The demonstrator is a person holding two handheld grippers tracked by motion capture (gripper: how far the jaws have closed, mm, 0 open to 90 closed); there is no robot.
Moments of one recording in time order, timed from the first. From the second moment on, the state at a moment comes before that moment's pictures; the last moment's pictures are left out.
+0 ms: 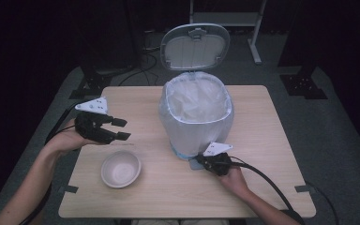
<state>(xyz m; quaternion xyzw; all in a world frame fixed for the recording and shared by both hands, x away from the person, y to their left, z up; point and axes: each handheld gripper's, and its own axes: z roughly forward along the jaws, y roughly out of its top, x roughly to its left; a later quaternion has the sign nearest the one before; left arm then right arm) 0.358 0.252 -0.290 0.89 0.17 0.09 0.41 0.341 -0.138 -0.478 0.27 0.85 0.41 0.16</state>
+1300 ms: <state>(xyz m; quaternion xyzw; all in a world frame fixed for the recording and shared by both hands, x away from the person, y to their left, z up) 0.316 0.287 -0.353 0.88 0.20 0.09 0.42 0.342 -0.138 -0.478 0.26 0.86 0.41 0.17</state>
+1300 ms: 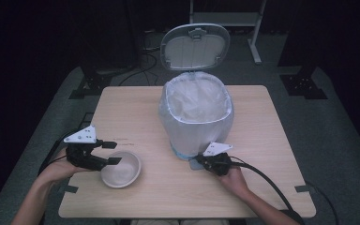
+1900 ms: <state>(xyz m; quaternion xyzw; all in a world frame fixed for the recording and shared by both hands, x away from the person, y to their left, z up) 0.303 0.291 -0.381 0.88 0.21 0.08 0.42 0.341 -0.138 -0.478 0.26 0.86 0.41 0.17</state>
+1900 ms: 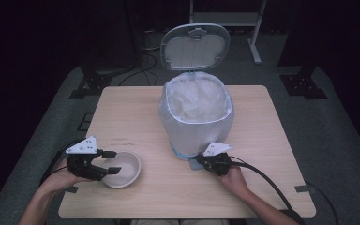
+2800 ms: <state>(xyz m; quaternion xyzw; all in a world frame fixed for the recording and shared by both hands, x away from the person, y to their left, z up) 0.284 0.284 -0.420 0.89 0.21 0.07 0.41 0.341 -0.138 -0.478 0.26 0.86 0.41 0.17</state>
